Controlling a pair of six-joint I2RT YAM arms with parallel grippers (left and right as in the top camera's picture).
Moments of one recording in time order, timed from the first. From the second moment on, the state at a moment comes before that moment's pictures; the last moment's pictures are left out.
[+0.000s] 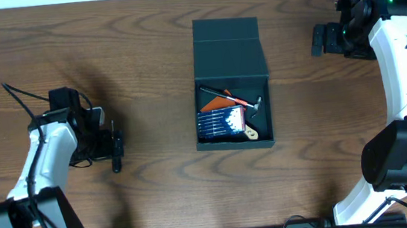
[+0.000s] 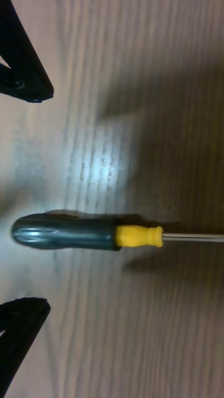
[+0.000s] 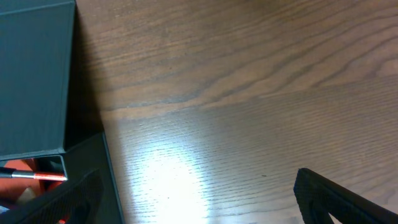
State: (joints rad) left arm 0.17 1.58 0.93 -0.88 0.08 0.13; right arm -0.12 1.88 1.80 -1.20 -0.01 0.10
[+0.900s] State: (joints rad) left arm 0.08 1.72 0.93 -0.79 0.02 0.22; right arm -0.12 1.88 1.80 -1.20 -0.01 0.10
